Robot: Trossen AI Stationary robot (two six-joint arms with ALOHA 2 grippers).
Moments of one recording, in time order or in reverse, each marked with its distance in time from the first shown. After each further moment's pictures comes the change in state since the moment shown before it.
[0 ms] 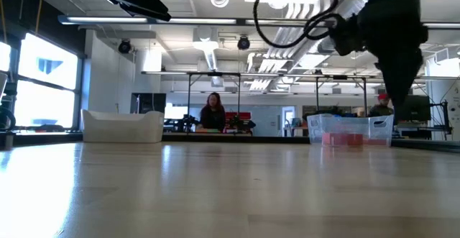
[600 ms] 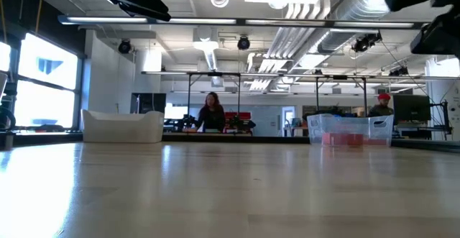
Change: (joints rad) left arm 0.000 0.000 0.000 0.001 0.001 -0.027; right arm 0.370 0.000 0.000 0.175 -0.088 -0.064
